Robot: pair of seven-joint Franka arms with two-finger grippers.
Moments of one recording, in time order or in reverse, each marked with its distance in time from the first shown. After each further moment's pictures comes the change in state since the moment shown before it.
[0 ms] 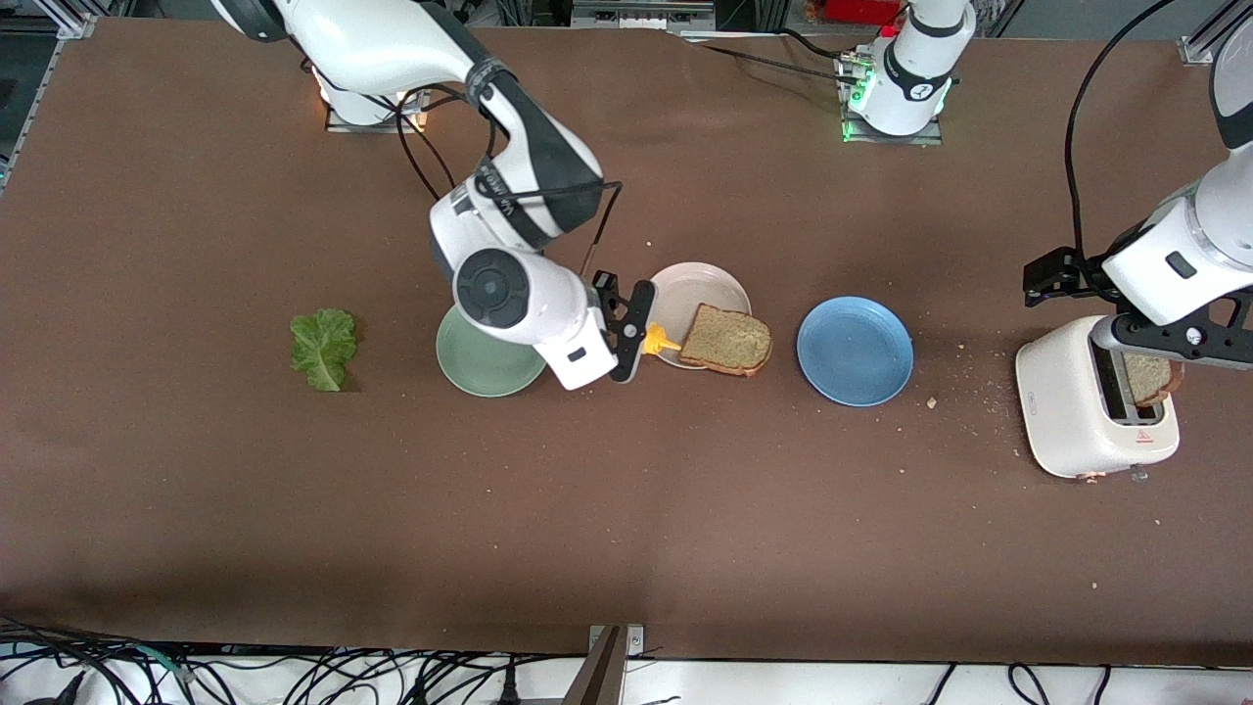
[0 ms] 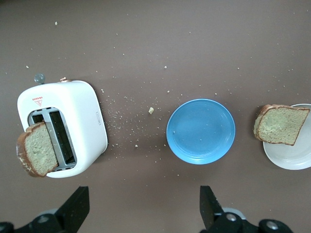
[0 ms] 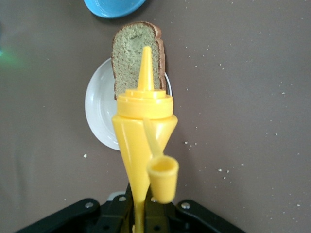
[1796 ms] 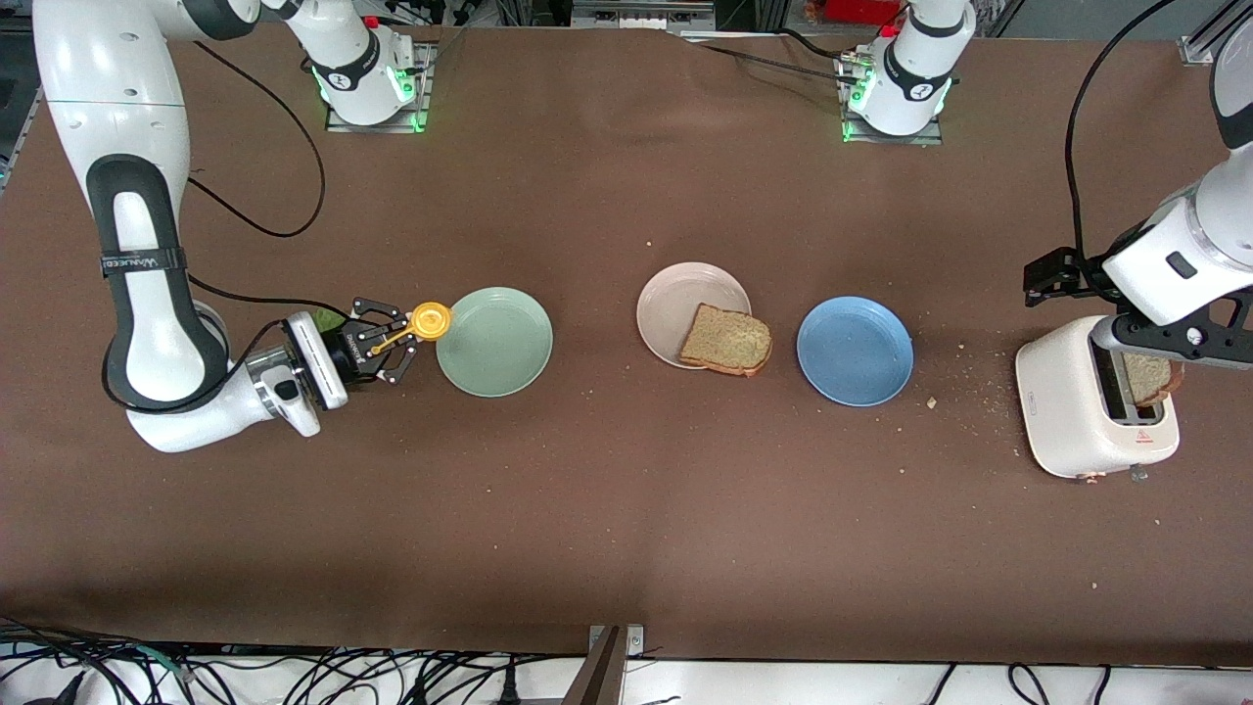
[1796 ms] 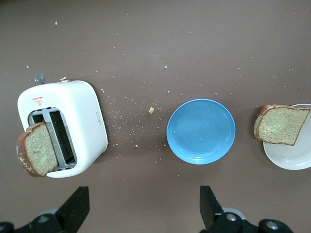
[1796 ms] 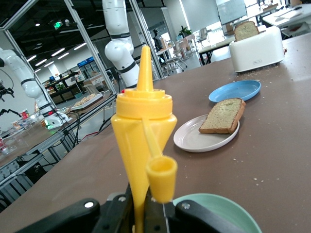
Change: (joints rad) left arm 0.000 0.000 0.000 0.000 0.000 0.000 0.000; right arm -0.578 -0.042 -0.023 -0.470 0.574 -0.426 -1.290
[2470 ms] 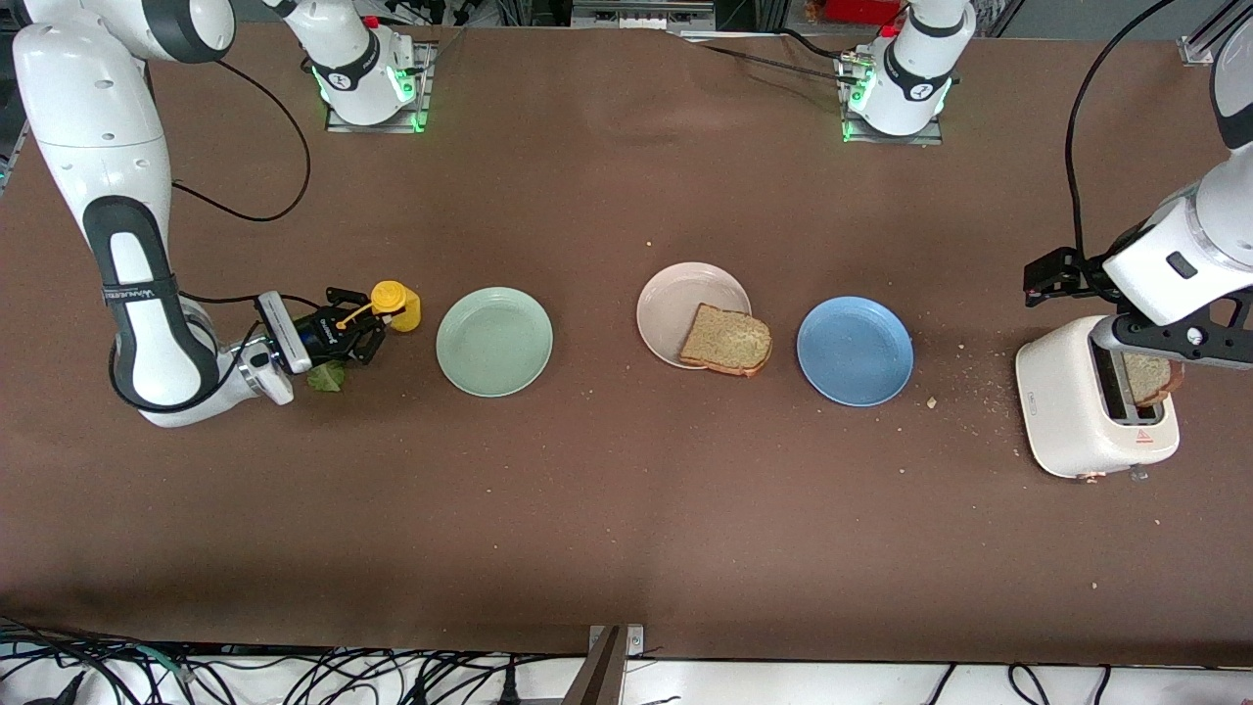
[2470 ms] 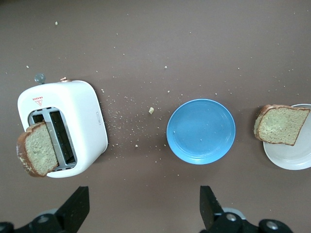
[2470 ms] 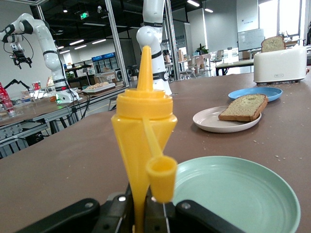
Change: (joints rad) left arm 0.000 0.000 0.000 0.000 0.000 0.000 0.000; right arm -0.115 0.087 -0.002 -0.094 -0.097 -0.021 -0.396
